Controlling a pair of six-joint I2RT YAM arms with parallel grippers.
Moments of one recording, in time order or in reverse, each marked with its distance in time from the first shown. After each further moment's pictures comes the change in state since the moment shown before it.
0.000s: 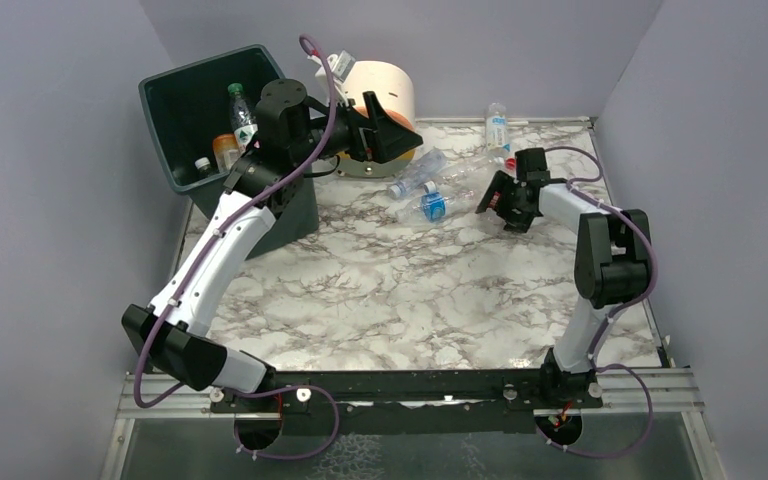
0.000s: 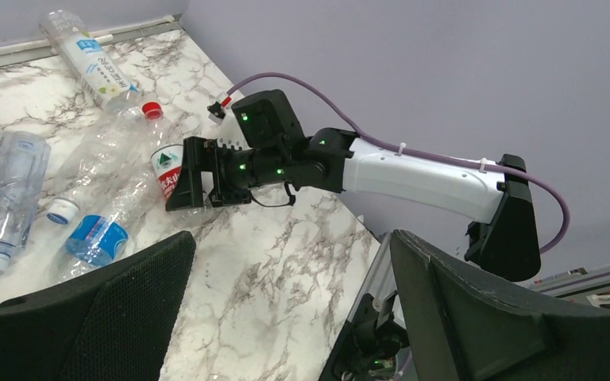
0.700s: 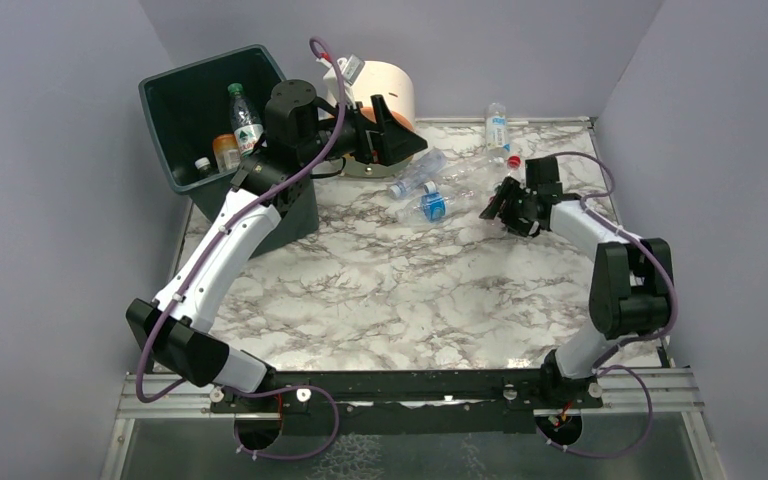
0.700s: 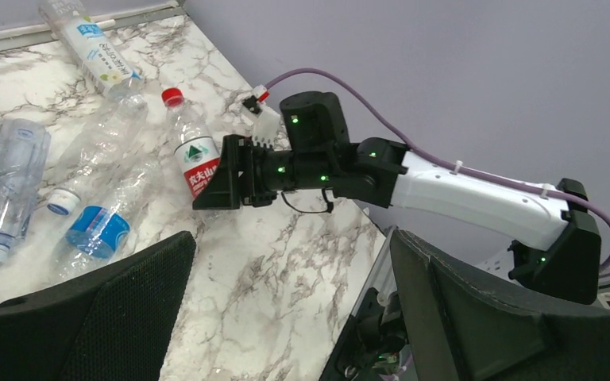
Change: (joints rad) left arm -0.026 0.026 0.007 -0.023 -0.014 0.021; right arm 0.000 -0.180 -0.175 0.070 -0.077 -0.001
